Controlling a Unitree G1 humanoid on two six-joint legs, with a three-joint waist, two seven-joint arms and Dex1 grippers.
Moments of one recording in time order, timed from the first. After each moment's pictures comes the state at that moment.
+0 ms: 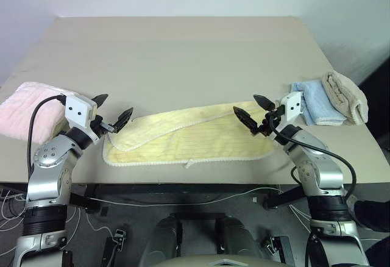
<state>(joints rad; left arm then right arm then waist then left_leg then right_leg) -0.20 0.58 0.26 0.02 -0.36 0.10 -0.64 -0.32 -0.36 -0.11 -0.01 0.38 0.27 0.61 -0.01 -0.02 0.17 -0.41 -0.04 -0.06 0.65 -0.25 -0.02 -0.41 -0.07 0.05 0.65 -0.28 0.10</state>
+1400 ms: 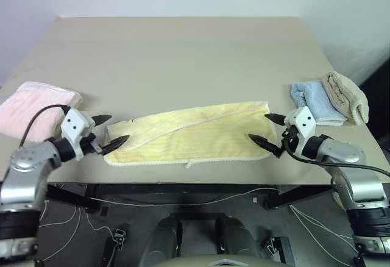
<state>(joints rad) -0.21 0.83 0.21 0.18 -0.36 0.08 -1.09 -0.17 -0.64 -0.09 -0.12 0.32 0.31 0.78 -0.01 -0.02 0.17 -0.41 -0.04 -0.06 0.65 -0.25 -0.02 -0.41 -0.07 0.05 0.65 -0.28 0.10</state>
